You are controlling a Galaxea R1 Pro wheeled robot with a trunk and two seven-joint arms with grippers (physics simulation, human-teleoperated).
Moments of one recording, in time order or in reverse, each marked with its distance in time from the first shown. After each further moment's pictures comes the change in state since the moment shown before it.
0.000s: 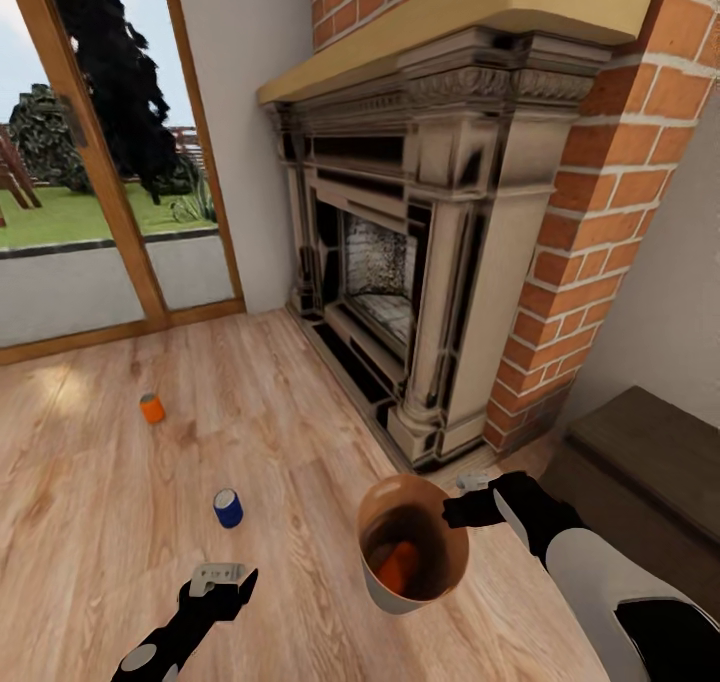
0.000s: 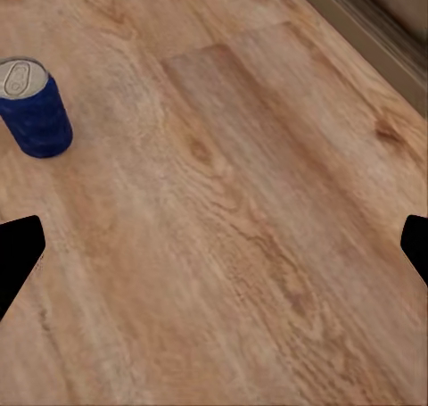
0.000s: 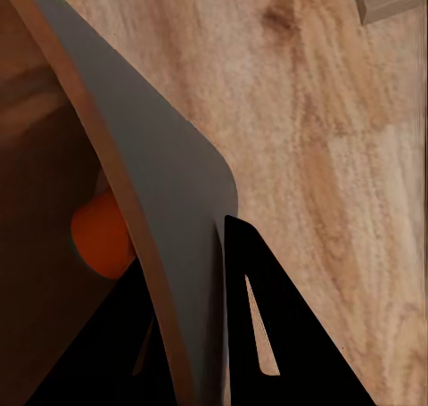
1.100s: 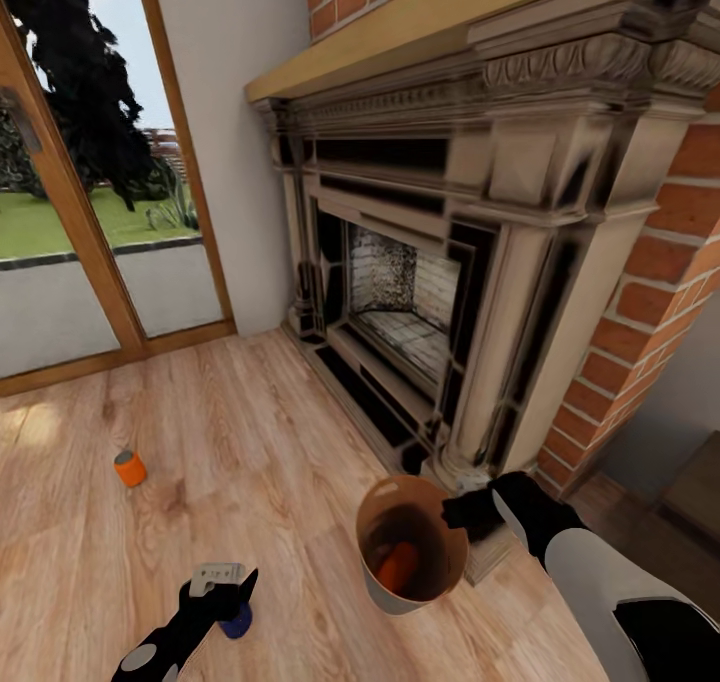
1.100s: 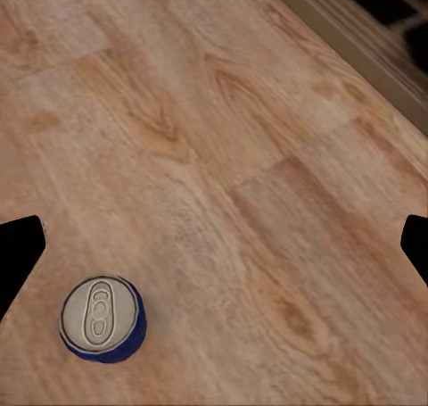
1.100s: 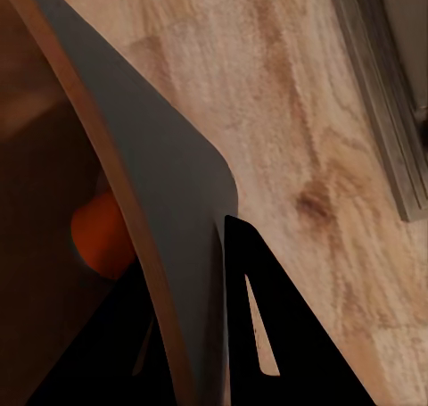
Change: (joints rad) left arm 0.000 0.000 0.000 0.000 0.000 0.001 0.000; right arm 0.000 0.003 0.003 0.002 0.000 -0.004 -0.003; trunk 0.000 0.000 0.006
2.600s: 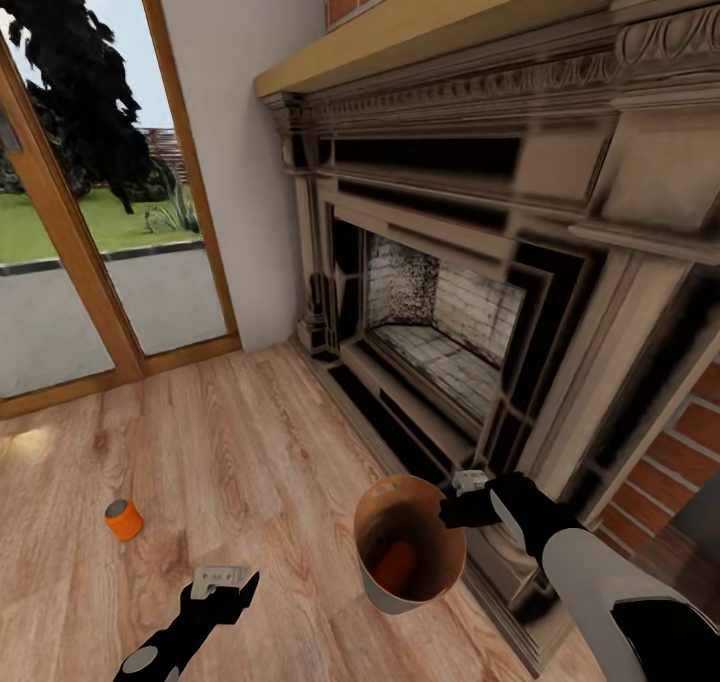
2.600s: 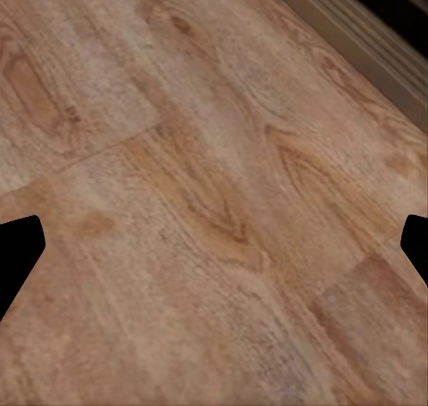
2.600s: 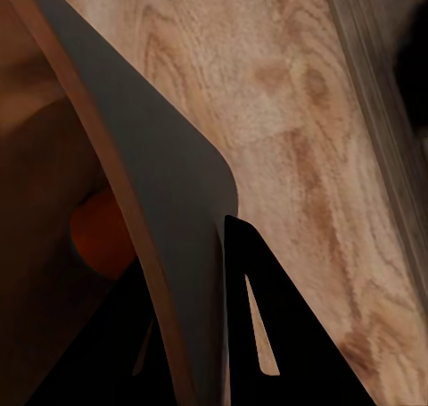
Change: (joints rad) left arm 0.000 0.000 -0.012 0.010 0.000 0.002 0.001; right arm 0.000 0.008 0.000 0.002 -0.002 -0.004 -0.003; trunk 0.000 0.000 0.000
